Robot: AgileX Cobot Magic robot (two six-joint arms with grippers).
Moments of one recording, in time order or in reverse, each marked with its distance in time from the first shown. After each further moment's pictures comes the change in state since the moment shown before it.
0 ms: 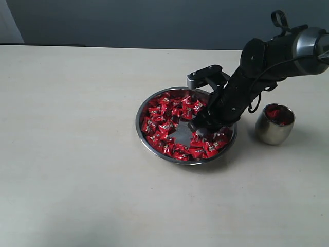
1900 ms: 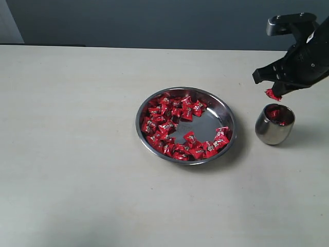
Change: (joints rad) left arm 0.000 0.000 0.000 0.000 0.000 0.000; right arm -0.257 -0.314 0.021 -0.254 0.152 0.334
